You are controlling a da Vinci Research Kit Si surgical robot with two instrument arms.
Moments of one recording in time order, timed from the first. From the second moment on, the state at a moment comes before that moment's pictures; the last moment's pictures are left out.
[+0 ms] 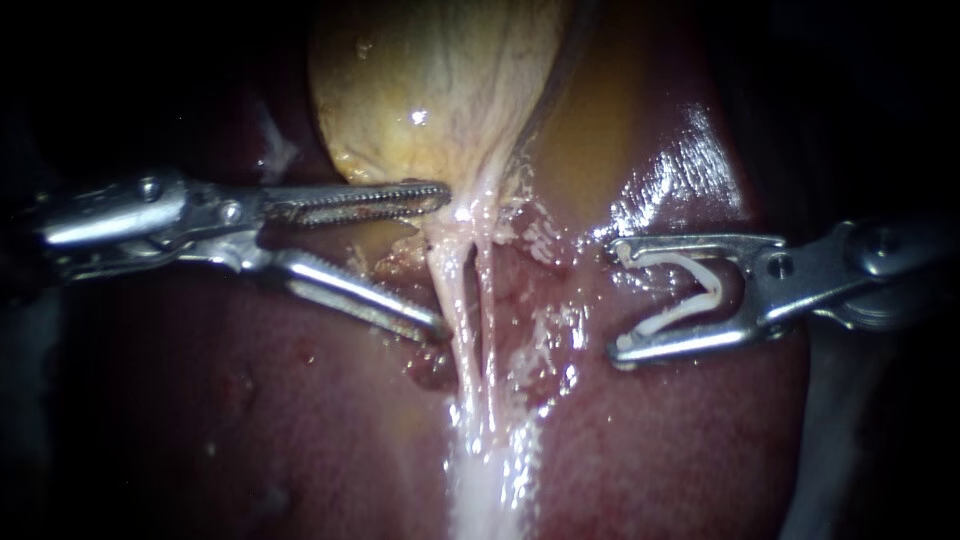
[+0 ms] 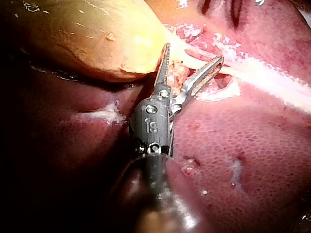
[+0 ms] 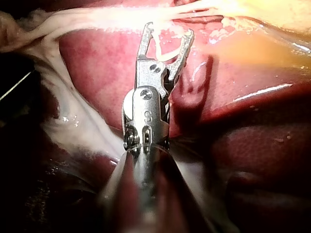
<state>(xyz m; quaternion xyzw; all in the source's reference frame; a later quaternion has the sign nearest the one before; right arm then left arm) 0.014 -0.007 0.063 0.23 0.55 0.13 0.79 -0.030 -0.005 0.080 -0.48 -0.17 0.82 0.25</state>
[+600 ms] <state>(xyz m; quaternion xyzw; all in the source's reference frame) 0.014 -0.007 0.063 0.23 0.55 0.14 0.79 -0.029 -0.005 0.081 -0.47 -0.17 0.82 0.27</state>
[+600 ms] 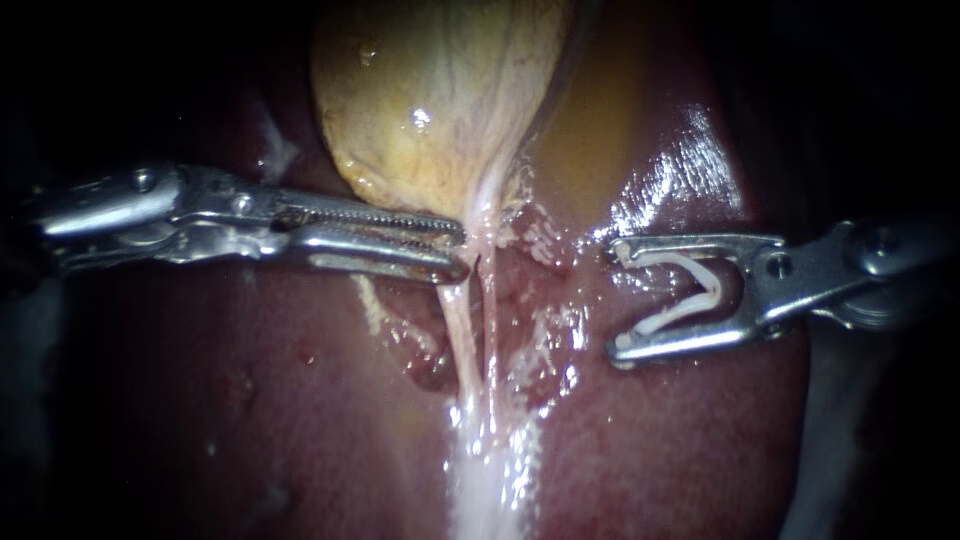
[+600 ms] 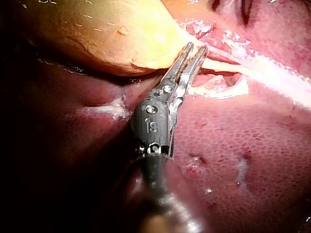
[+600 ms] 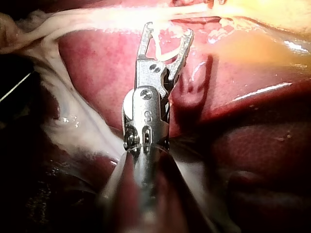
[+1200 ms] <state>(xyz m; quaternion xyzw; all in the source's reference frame) 0.014 -0.007 0.063 0.23 0.55 0.14 0.79 -0.027 -0.005 0.080 -0.45 -0.18 0.83 0.28</state>
